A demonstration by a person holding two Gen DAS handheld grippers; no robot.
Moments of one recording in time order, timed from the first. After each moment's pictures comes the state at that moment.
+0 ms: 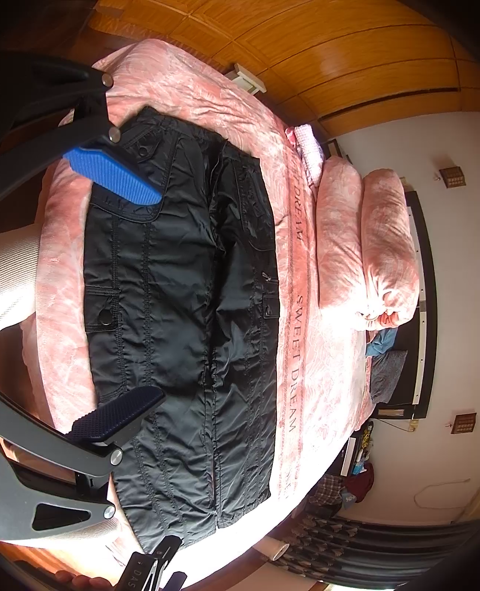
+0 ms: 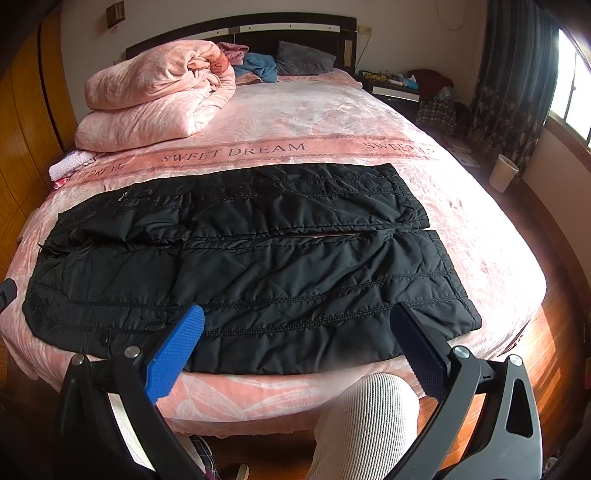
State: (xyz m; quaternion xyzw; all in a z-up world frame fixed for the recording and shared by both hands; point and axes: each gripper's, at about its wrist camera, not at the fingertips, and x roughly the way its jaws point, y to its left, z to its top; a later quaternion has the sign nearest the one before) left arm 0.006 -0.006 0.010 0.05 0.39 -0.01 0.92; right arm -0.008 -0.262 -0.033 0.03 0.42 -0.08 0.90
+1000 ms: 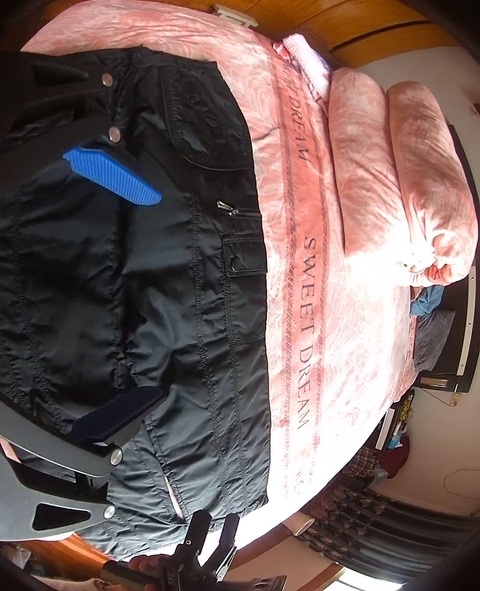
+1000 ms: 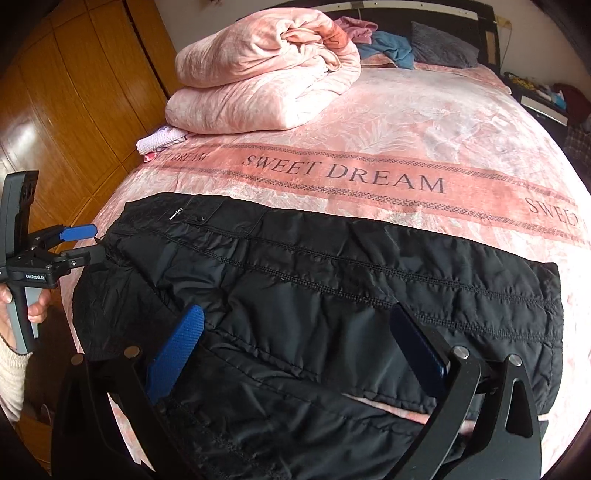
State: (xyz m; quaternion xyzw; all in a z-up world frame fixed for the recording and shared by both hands) left arm 0.245 -0.030 -0.045 0.04 0.49 -0.12 0.86; right arm 0.254 -0.309 -0.076 0.03 0.45 0.22 0.86
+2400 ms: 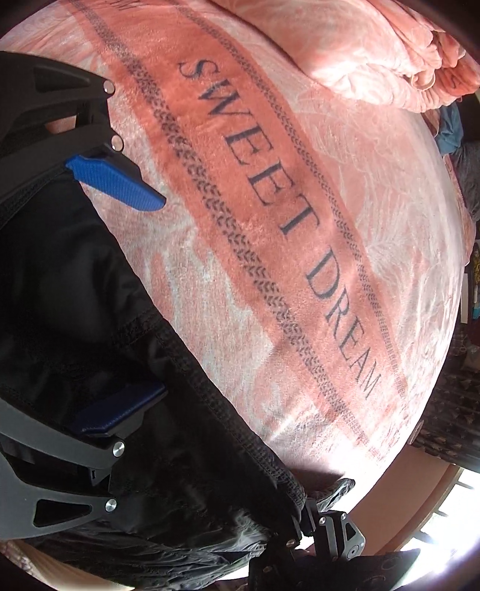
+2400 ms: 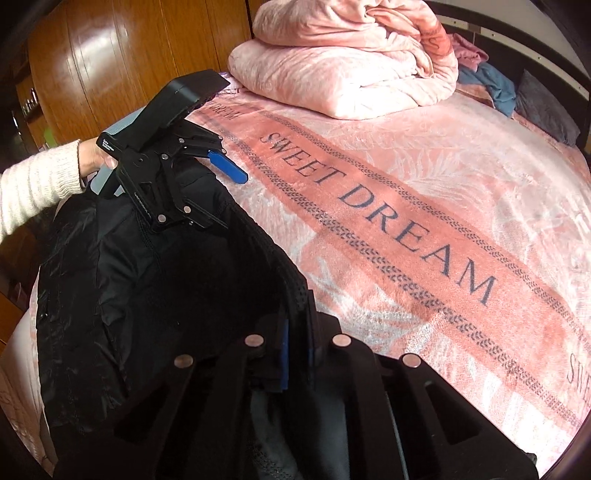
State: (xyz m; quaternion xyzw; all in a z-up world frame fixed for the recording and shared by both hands) left arm 0.440 -0.133 -0.167 0.18 0.53 -0.37 0.74; right arm 0.371 -0.321 -0.122 -0.13 0.41 0.37 0.82
